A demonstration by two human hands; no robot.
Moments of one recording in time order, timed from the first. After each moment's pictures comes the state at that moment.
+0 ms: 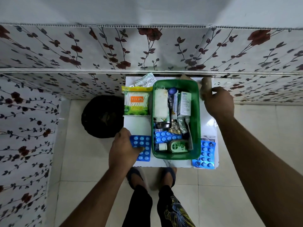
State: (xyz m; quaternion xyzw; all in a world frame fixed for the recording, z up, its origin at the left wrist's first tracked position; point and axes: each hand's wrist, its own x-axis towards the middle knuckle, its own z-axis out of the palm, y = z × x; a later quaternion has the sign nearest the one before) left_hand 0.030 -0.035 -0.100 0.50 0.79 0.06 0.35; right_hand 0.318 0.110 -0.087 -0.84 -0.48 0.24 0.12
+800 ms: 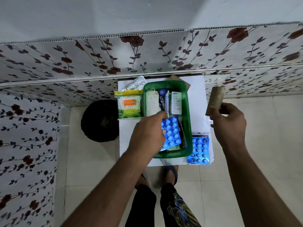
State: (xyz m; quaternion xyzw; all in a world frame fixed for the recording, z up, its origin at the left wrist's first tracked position) left_hand 0.114 0.027 -0.003 0.66 0.65 0.04 0.36; right_hand 0.323 0.027 -0.025 -0.83 -0.34 0.31 0.31
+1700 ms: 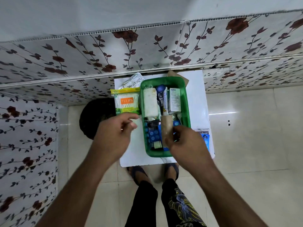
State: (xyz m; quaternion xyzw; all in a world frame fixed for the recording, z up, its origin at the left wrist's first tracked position) left_hand 0.041 0.023 0.010 0.58 0.69 0.13 0.41; right_hand 0.241 -0.016 -0.009 -0.75 -0.49 0.43 0.10
